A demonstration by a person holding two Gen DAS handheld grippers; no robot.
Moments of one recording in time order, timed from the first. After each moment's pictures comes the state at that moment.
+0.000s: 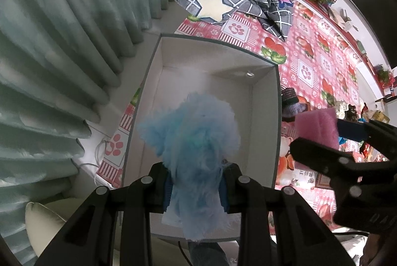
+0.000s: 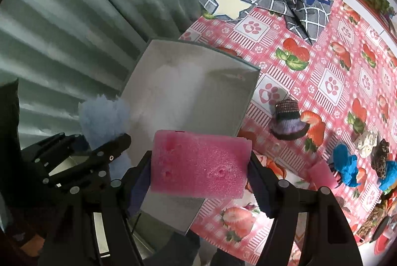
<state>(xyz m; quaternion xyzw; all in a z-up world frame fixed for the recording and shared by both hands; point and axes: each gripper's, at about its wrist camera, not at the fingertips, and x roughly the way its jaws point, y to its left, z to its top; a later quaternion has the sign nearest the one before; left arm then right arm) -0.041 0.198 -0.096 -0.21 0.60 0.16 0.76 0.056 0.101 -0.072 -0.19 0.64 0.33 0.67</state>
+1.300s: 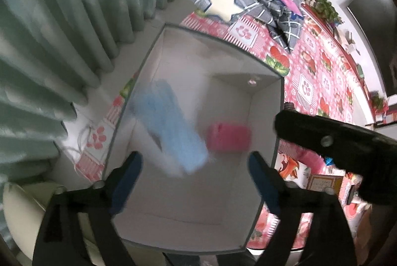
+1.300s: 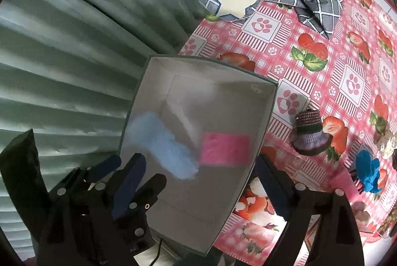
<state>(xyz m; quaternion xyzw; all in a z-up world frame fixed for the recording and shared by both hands) -0.035 0.211 -0.119 -0.29 0.59 0.17 0.74 0.089 0.124 -0.092 -0.12 0.67 0.34 0.65</state>
